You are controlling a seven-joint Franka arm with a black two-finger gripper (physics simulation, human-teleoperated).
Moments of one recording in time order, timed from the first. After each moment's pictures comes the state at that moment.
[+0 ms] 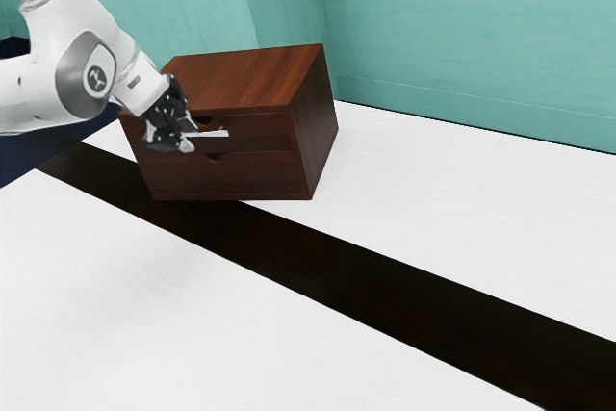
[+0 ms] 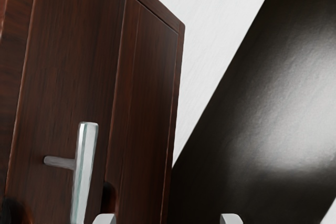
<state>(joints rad) 0.45 0.18 -0.05 -1.54 -0.11 2.15 1.51</state>
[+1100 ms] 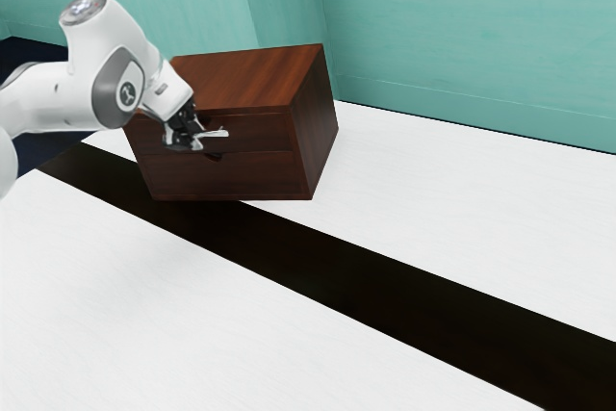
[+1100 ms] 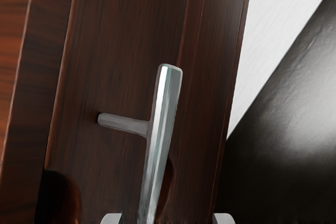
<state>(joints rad) 0.47 0.34 -0.06 -1.41 0.03 2.23 1.37</state>
